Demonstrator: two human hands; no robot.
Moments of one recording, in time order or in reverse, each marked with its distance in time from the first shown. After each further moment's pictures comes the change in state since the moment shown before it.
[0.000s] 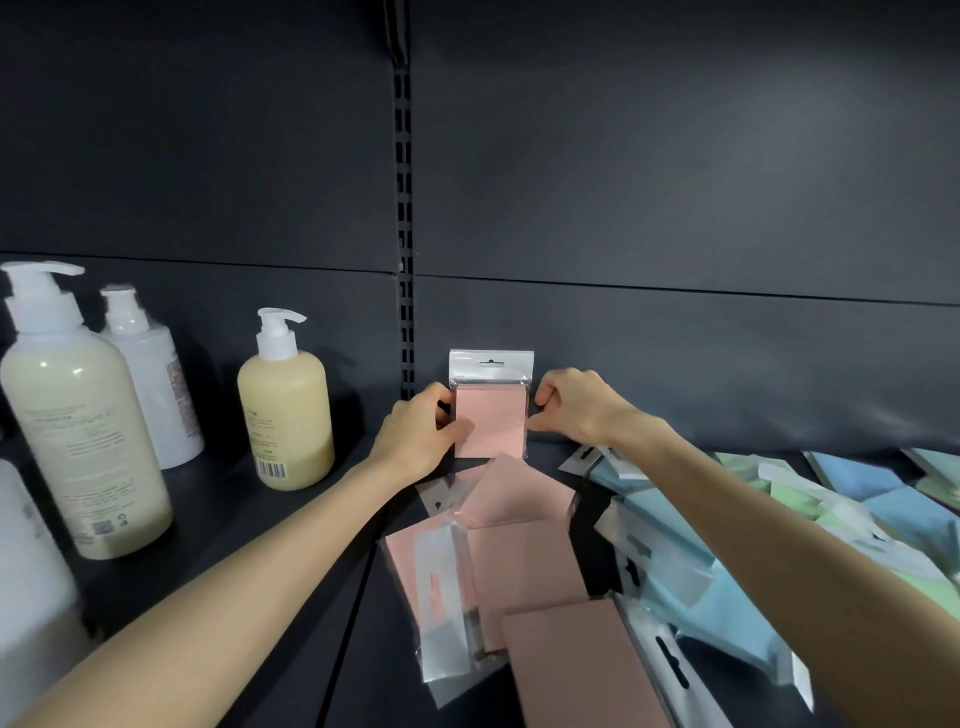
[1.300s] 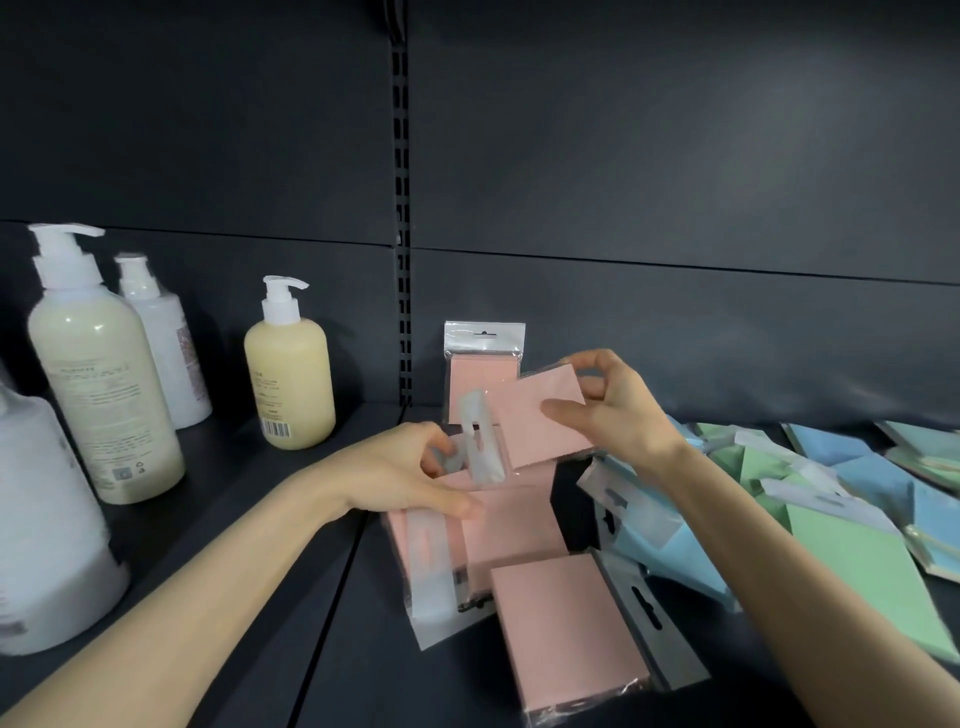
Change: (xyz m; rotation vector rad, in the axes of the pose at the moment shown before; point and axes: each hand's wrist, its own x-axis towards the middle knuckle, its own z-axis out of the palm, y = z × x) left_hand -0.090 0.031 -0.044 0.028 -0.554 -0.103; right_hand -0.085 0.005 -0.001 0.830 0.127 -0.014
